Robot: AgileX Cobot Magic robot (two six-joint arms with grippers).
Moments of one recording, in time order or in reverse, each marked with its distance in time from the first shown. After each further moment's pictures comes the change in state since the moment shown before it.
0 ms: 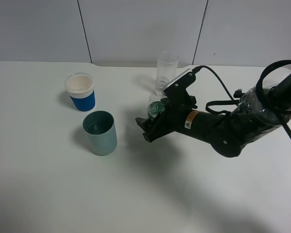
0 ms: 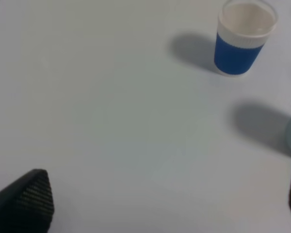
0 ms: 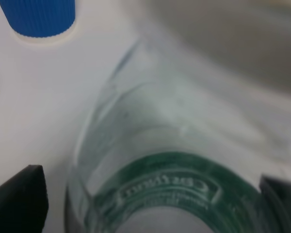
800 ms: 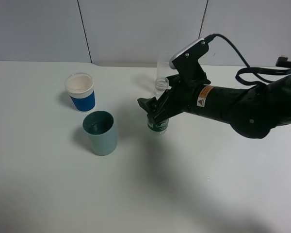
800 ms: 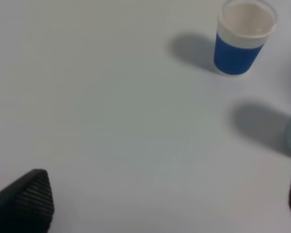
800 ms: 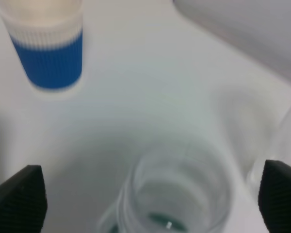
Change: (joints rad) left arm 0.000 0.000 0.000 -0.001 0.000 0.000; right arm 0.000 -0.324 0.003 -0.030 0.258 0.000
